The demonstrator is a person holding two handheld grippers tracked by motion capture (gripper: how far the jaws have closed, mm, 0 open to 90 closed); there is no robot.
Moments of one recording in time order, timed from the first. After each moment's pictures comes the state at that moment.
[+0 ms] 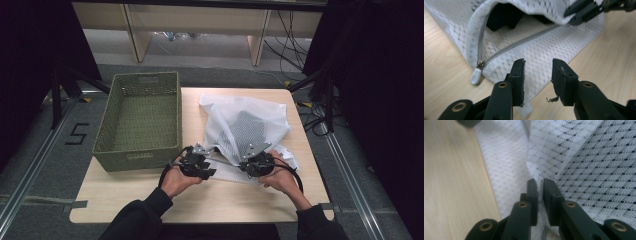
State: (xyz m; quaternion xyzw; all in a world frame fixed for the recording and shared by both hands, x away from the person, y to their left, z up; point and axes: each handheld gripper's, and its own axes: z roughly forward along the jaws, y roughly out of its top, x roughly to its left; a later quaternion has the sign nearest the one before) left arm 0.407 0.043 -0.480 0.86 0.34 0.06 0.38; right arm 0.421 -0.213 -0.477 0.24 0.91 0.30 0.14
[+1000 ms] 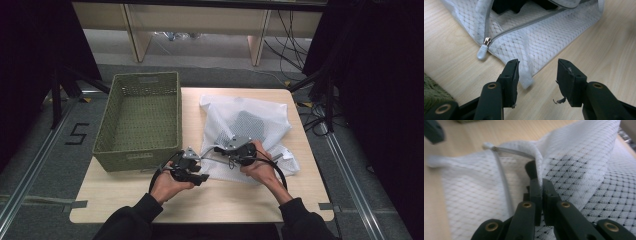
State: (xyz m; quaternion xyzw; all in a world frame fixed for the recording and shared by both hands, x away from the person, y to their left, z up) left arm 0.396 0.064 -0.481 0.86 0.34 0.06 0.38; right arm 0.444 -0.164 -0.472 0.20 0.90 0.31 0.23
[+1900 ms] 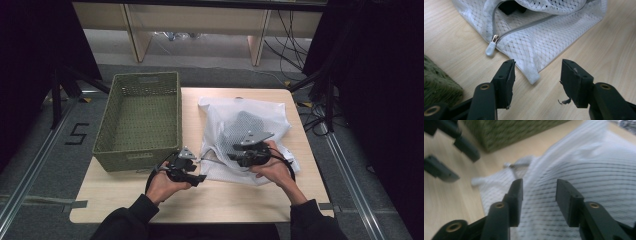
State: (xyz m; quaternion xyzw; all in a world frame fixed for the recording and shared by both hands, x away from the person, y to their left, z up) left arm 0.392 0.074 -0.478 0.85 0.35 0.06 0.38; right arm 0.435 -0.201 -0.446 0.26 0.86 0.41 0.15
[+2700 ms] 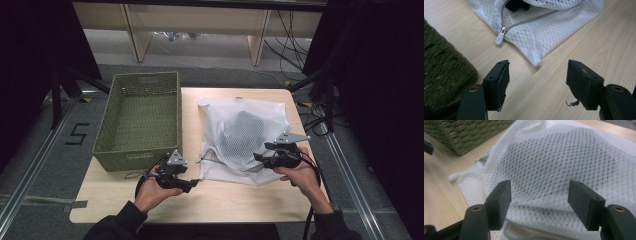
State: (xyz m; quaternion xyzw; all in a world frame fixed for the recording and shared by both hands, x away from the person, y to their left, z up) left arm 0.368 0.099 -0.471 0.85 0.35 0.09 0.38; right arm 0.418 -0.275 -0.443 0.37 0.82 0.41 0.17
